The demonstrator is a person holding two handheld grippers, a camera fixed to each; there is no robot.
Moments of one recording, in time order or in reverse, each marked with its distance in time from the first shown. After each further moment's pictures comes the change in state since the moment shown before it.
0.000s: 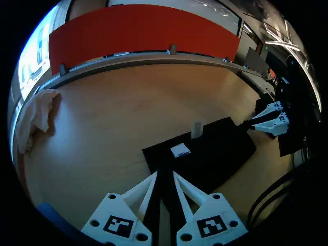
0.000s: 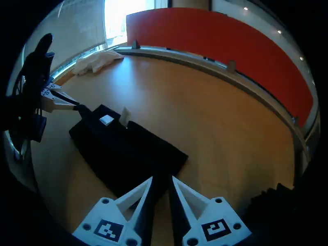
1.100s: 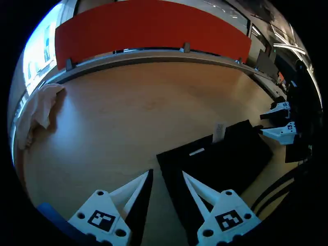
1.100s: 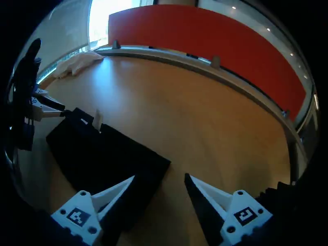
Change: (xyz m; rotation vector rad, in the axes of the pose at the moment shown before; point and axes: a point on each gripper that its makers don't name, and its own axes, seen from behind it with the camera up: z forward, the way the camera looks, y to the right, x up) left arm 0.000 -0.028 0.036 0.080 0.014 -0.037; right arm 0.001 0.034 0.029 -0.155 0.019 0.051
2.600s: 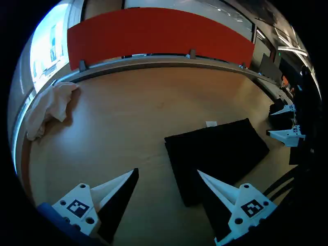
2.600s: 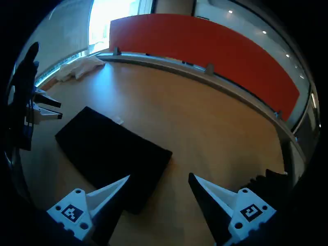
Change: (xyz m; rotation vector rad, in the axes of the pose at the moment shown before) left arm -0.016 -0.008 -0.053 0.055 0.033 -0.025; right arm -0.006 -0.015 -0.049 -0.033 0.041 0.002
